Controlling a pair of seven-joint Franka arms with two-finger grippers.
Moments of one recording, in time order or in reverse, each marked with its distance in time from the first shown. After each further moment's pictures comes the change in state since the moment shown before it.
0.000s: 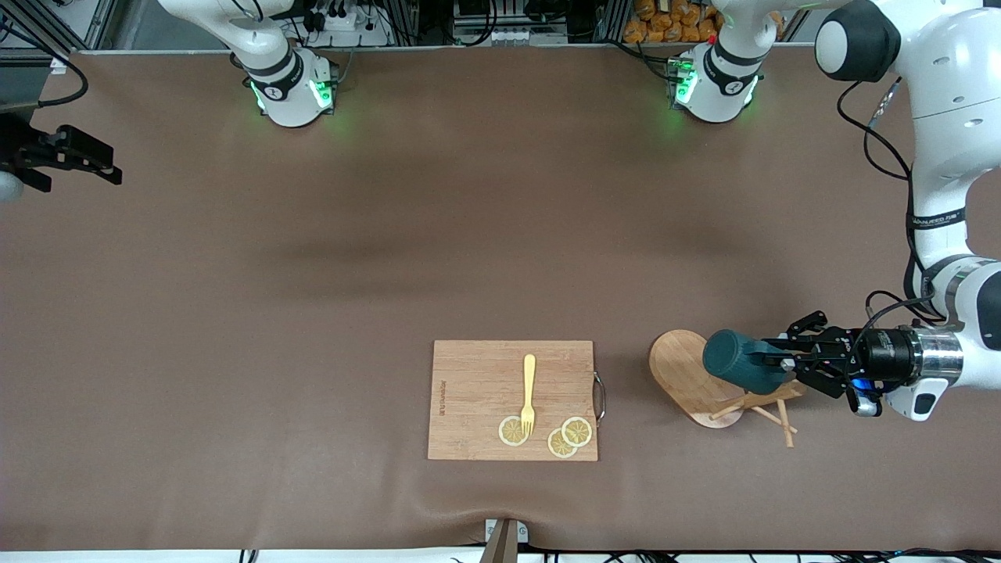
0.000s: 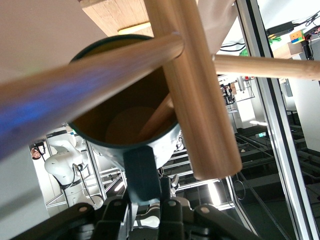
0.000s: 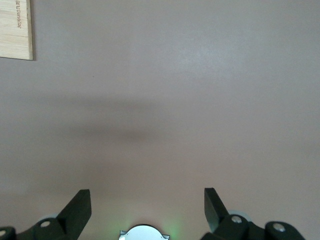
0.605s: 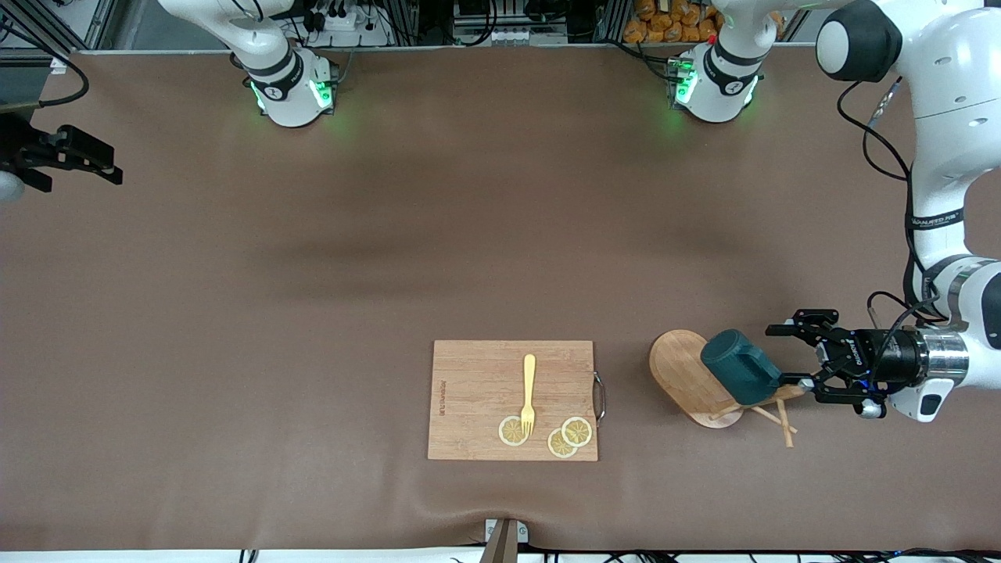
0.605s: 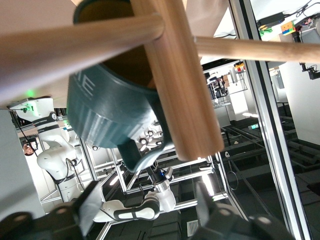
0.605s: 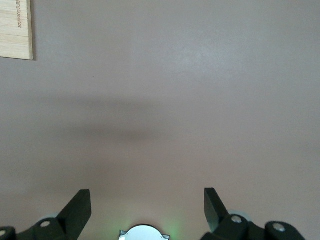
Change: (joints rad) left arm 0.008 0.000 -0.001 0.003 -0.048 -0.008 0.000; right arm 0.001 0.000 0.000 0.000 0.000 0.000 0.000
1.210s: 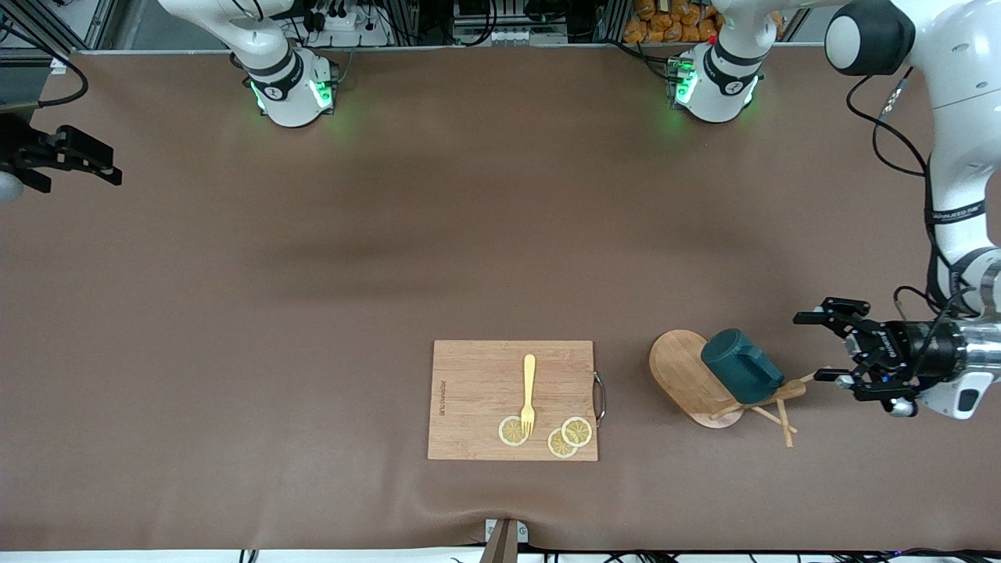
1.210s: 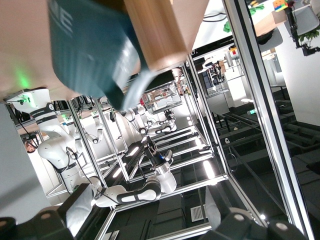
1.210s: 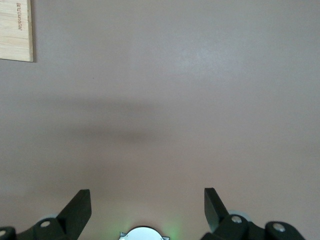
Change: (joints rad) left arm 0.039 -0.044 -0.001 0.032 -0.029 -0.061 -0.013; right arm 0.000 0.000 -0.001 0.001 0.000 0.008 0.000
